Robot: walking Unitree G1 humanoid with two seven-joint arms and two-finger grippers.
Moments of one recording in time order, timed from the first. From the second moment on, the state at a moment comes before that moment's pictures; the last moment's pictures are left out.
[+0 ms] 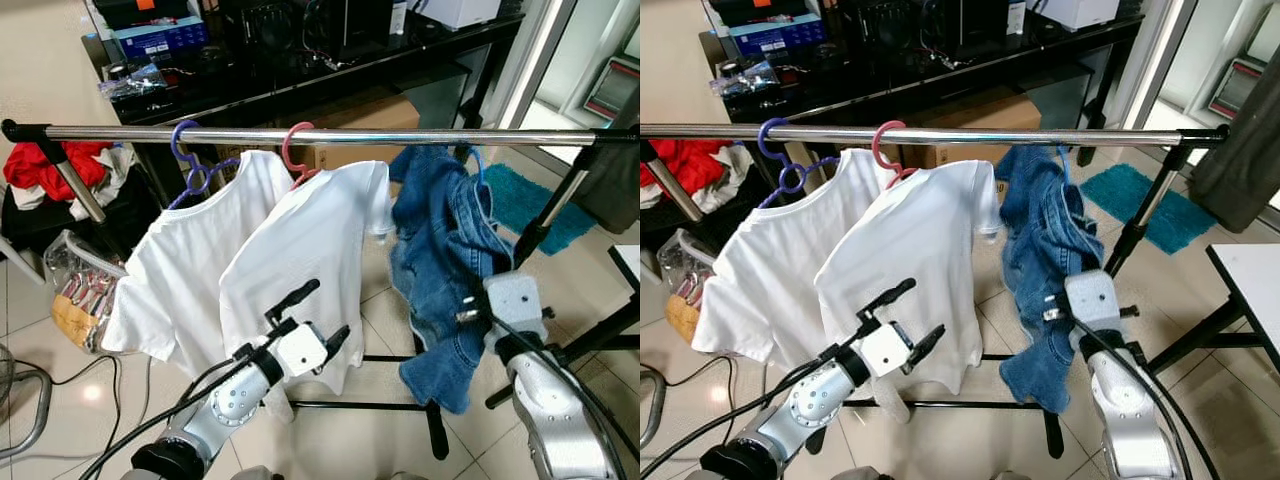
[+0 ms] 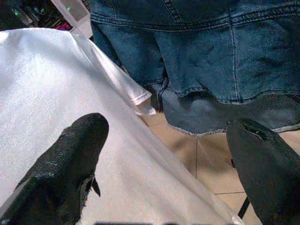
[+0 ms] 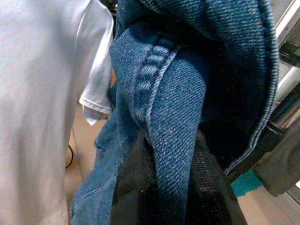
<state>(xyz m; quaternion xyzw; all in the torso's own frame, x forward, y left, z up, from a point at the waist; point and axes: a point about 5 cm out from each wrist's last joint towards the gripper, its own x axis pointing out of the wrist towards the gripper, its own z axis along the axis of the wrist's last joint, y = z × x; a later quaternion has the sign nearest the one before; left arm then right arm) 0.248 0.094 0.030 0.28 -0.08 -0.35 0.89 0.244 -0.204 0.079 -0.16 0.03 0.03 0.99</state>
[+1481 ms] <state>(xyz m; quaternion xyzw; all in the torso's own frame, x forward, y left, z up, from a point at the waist) 0.256 0.107 0.046 0.20 -0.09 -0.25 0.94 0.205 -0.203 0.058 -0.08 0.00 0.14 0.99</state>
